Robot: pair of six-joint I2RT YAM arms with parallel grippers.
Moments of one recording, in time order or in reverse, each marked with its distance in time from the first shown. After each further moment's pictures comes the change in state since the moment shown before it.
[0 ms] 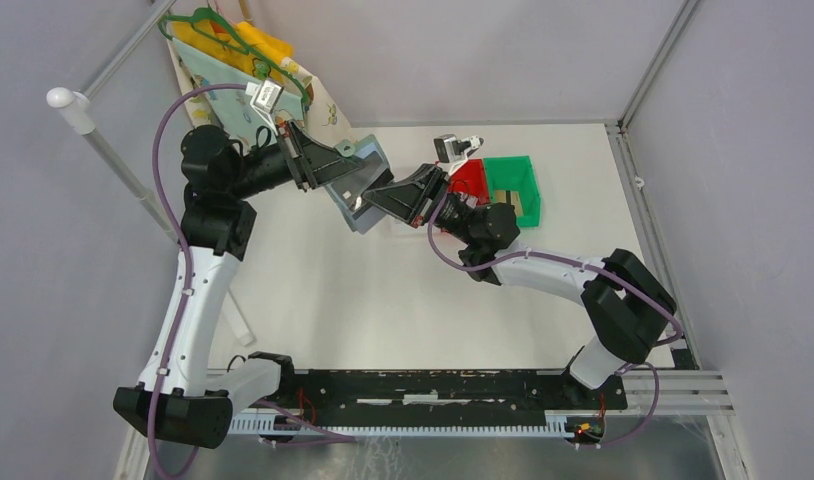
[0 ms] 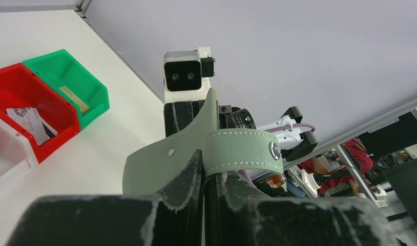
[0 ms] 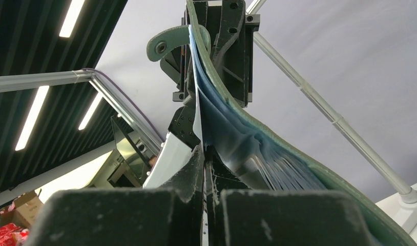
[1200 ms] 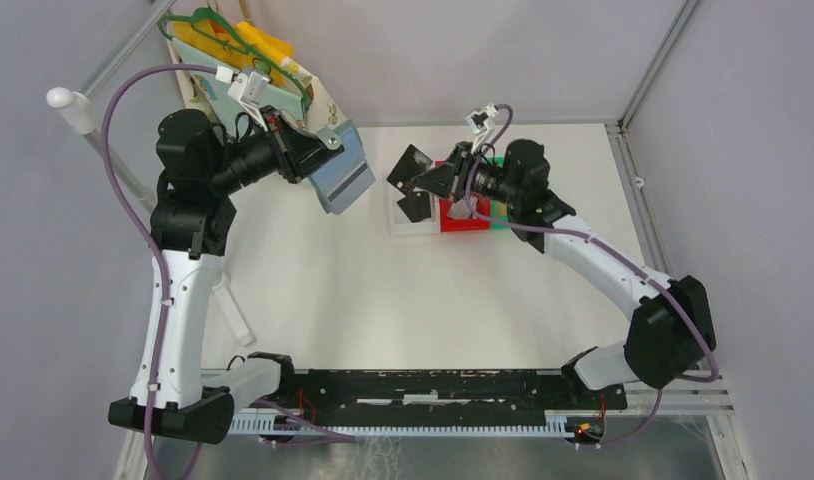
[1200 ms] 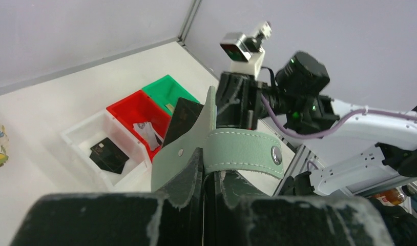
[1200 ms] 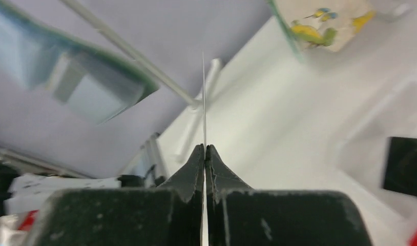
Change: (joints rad) left arm 0.018 0.020 0.245 -0.394 -0.204 0.486; right arm -0.303 -0.233 0.024 -0.889 -0.231 -0.553
